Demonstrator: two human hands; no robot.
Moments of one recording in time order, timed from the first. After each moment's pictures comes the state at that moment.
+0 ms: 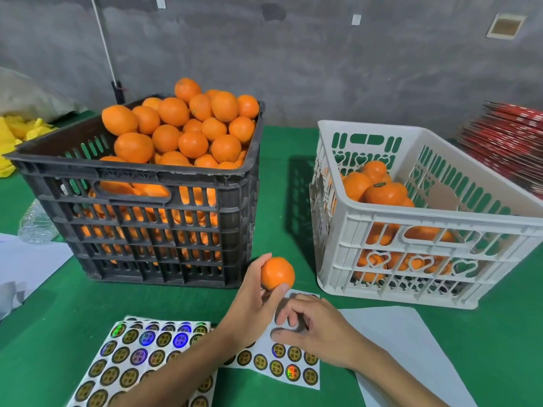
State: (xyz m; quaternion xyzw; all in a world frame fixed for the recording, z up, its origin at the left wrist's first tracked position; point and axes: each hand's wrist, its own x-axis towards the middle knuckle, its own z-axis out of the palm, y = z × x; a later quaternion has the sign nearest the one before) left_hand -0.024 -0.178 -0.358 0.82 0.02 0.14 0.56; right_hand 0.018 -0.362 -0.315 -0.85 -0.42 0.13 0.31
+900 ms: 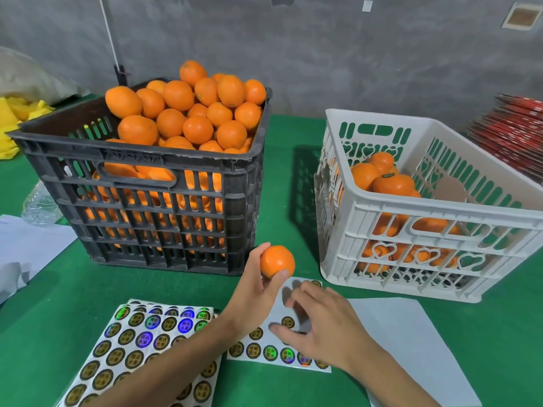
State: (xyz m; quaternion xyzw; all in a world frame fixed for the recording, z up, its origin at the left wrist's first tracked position) left_hand -0.028 -0.181 -0.352 0.80 0.06 0.13 0.59; right_hand 0.003 -0.364 -0.323 -0.89 -0.43 -0.07 0.13
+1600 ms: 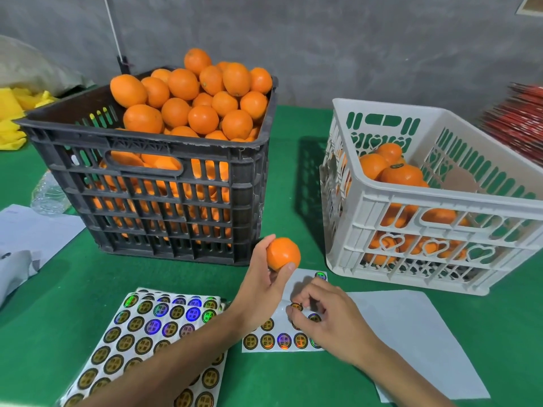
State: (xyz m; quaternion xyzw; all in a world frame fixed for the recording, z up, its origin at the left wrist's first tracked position) left_hand -0.038 -0.188 -0.346 0.78 0.07 0.12 0.61; right_hand -0.004 -0.370 -0.332 -0.85 -0.38 0.03 0.36
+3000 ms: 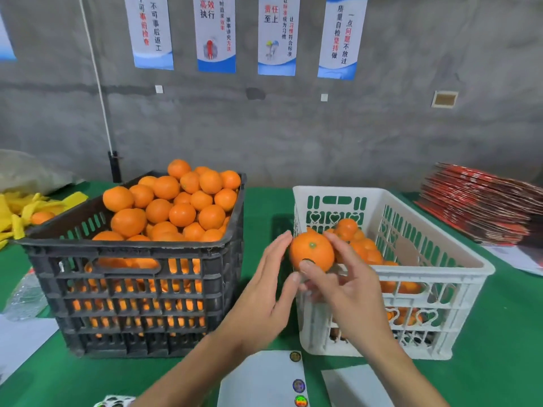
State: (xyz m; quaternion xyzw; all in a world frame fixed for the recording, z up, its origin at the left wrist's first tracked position) left_hand -0.005 -0.213 -0.197 0.83 -0.17 0.29 0.45; right_hand 0.021 -0.380 -0.159 -0.66 -0.24 -0.07 0.70
